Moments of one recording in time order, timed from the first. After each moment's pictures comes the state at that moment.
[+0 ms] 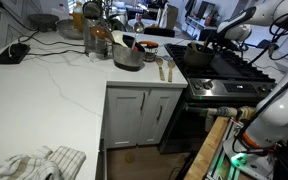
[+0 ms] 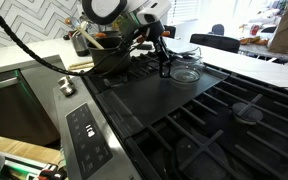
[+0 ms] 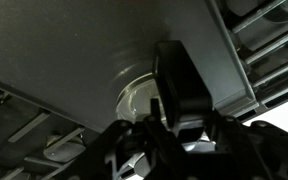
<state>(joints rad) -0.55 0.27 -0.40 -1.94 0.18 2.69 0.32</state>
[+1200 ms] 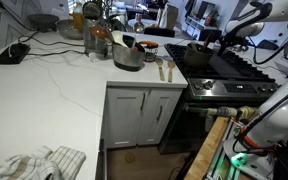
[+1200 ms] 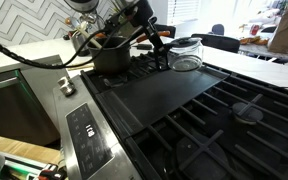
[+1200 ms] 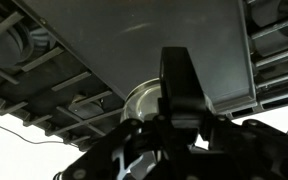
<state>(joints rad) -0.45 0.07 -0.52 -2.07 -0.13 2.66 0.35</state>
